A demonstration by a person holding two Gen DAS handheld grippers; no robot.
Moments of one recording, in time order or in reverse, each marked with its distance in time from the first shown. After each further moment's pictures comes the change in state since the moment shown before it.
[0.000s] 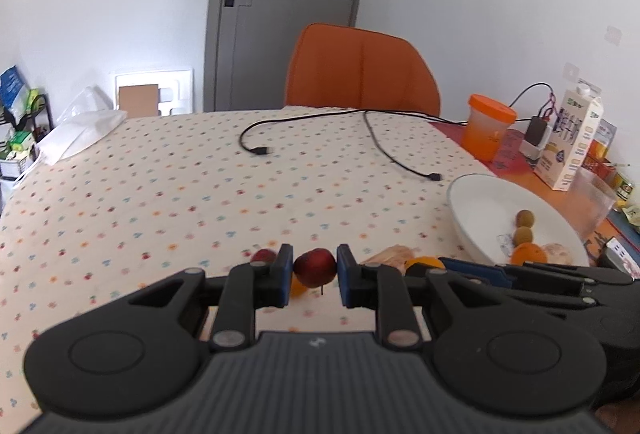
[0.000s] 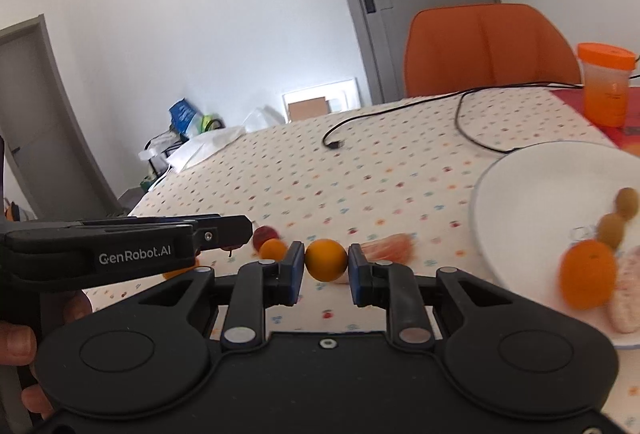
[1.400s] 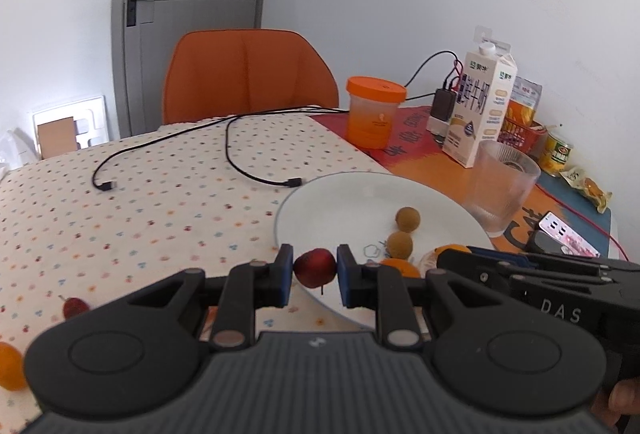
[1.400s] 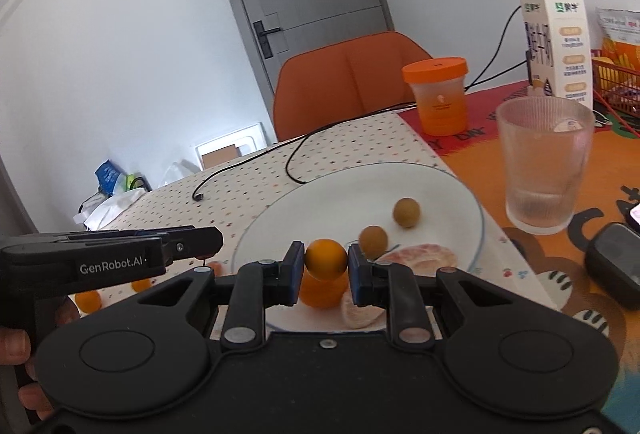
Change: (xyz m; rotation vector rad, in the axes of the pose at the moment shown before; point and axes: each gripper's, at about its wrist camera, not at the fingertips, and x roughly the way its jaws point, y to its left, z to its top) left arm 0.037 -0.126 0.009 0.158 0.007 -0.180; right arm -0.083 -0.118 -0.009 0.146 -0.112 -0.206
